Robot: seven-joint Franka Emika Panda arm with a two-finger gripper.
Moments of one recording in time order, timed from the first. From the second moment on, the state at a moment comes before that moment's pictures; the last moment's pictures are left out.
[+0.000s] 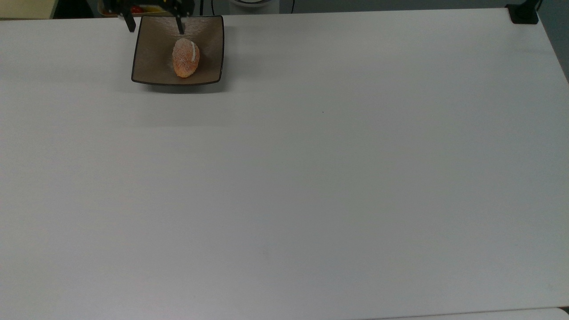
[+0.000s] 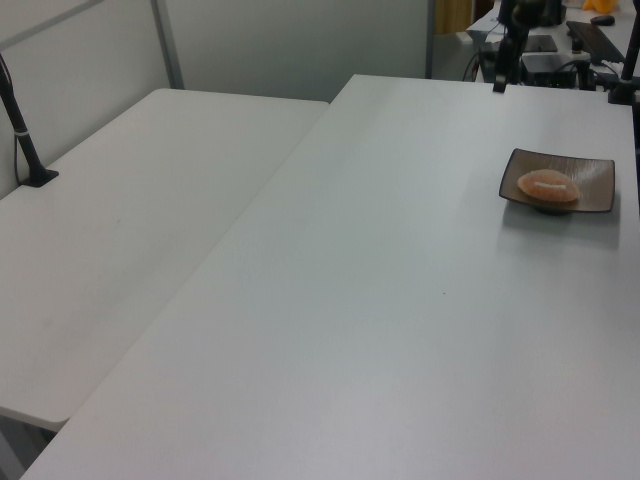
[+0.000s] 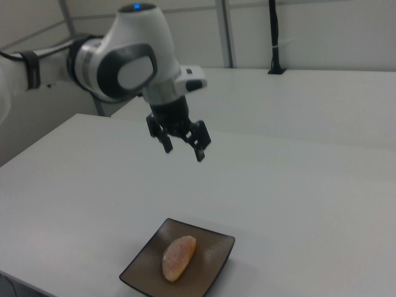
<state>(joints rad) 0.18 -0.11 -0.34 -1.89 -0.01 1.91 -0.18</state>
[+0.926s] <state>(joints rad) 0.08 -0.05 -0.01 -1.79 0.00 1.79 0.06</state>
